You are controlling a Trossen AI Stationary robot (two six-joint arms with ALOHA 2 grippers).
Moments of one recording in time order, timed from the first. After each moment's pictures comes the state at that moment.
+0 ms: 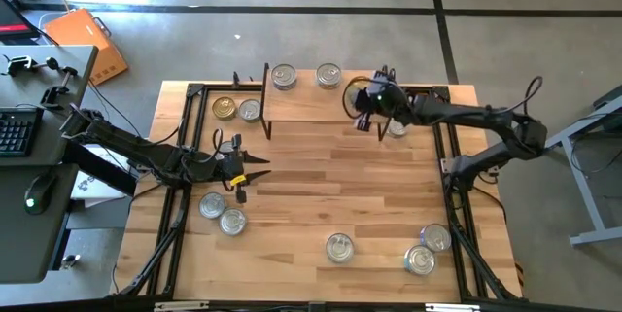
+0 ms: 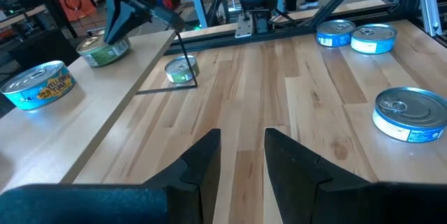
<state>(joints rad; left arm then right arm) -0.32 0.88 0.47 0.09 -0.51 0.08 -0.45 1.40 0.97 -0.20 0.33 -0.51</state>
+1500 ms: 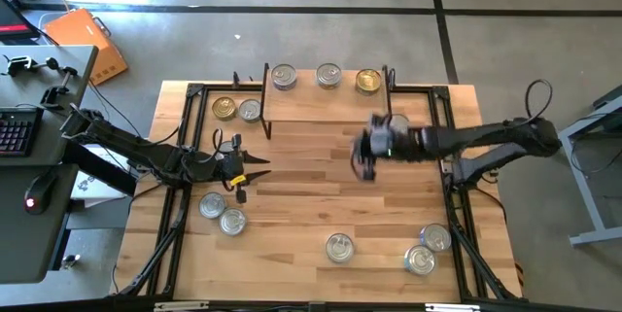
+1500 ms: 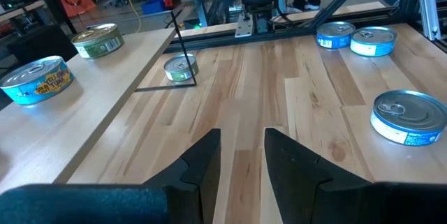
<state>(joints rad) -0.32 0.88 0.47 0.09 -0.51 0.06 0.06 1.27 0.97 -0.43 0.36 -0.08</state>
